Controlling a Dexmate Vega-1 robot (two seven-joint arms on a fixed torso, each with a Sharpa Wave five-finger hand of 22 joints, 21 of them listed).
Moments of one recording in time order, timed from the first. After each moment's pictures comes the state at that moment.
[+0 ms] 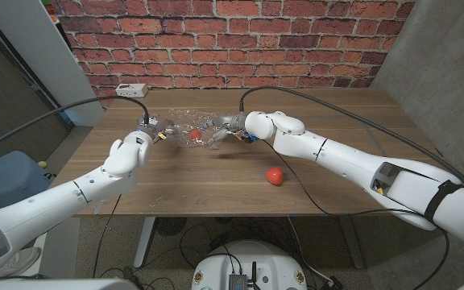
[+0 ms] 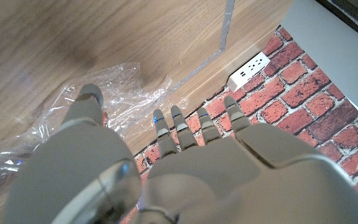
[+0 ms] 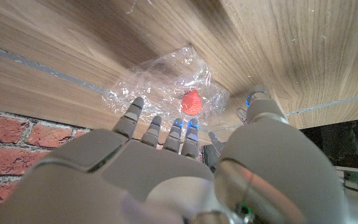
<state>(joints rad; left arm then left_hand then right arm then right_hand) 0.71 0.99 0.77 -1.83 0.89 0.71 -0.19 0.62 -0.14 0.36 -0.18 0.30 0.30 -0.21 0.24 0.18 0.25 -0.16 0.27 0.19 0.08 0.00 0.21 0.18 0.00 0.21 0.37 0.19 -0.29 -0.38 -1.09 -1.48 -0.45 -0.23 0.40 0.63 -0.02 0.28 -0.12 0.22 0.14 -0.10 0.17 0.19 0.12 -0.05 0.20 0.22 0.00 0.04 0.19 0.28 0.11 0.17 0.19 0.18</state>
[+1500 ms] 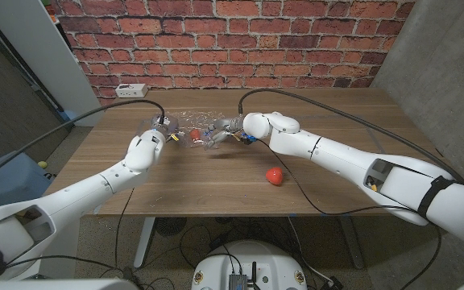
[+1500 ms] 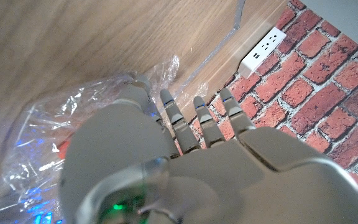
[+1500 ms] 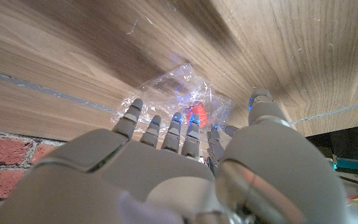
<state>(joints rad) 0.59 0.82 0.85 -1.54 1.03 0.55 -0.17 1.02 0.13 0.34 -0.15 0.18 1.00 -0.21 0.28 0.19 0.69 -0.22 0.22 0.19 0.36 -0.04 0.20 0.17 0.22 0.12 0.32 0.19 -0.26 -0.35 -1.12 -1.43 -0.42 -0.27 0.42 0.60 -0.02 0.26 -0.12 0.25 0.28 -0.09 0.23 0.19 0.19 -0.06 0.22 0.21 0.01 0.04 0.22 0.26 0.09 0.17 0.20 0.18</state>
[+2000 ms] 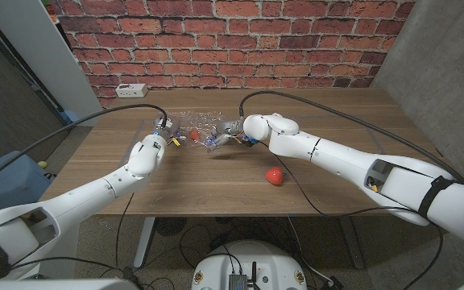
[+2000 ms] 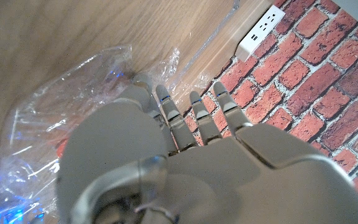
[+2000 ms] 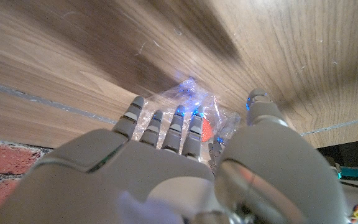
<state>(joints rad) 0.60 0.81 0.87 -1.51 1.05 0.56 -0.03 0.95 0.16 0.37 -0.08 0.19 0.89 -0.17 0.29 0.26 0.63 -0.19 0.20 0.20 0.36 -0.04 0.18 0.18 0.26 0.10 0.34 0.20 -0.26 -0.35 -1.14 -1.43 -0.43 -0.31 0.45 0.60 0.00 0.26 -0.12 0.26 0.37 -0.07 0.24 0.19 0.28 -0.03 0.24 0.21 0.06 0.03 0.24 0.25 0.12 0.17 0.21 0.18</state>
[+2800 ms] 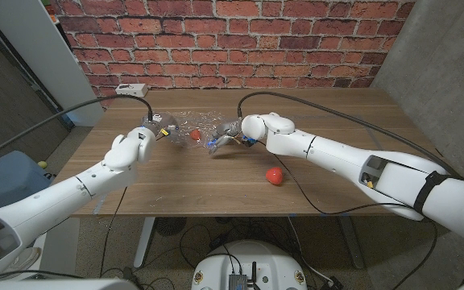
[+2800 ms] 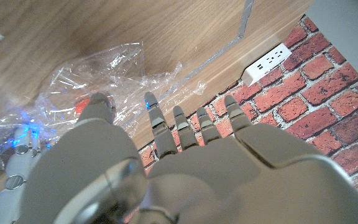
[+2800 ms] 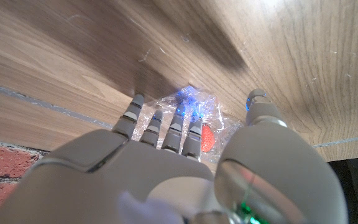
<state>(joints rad) 0.72 0.96 0.71 -1.81 0.82 0.58 -0.16 0.62 -0.05 0.23 -0.07 0.22 0.63 -0.18 0.20 0.20 0.25 -0.09 0.19 0.20 0.10 0.04 0.18 0.18 0.05 0.21 0.24 0.20 -0.23 -0.32 -1.17 -1.37 -0.45 -0.31 0.47 0.60 0.00 0.26 -0.12 0.26 0.36 -0.07 0.23 0.19 0.28 -0.05 0.23 0.21 0.06 0.03 0.24 0.24 0.13 0.17 0.21 0.18</state>
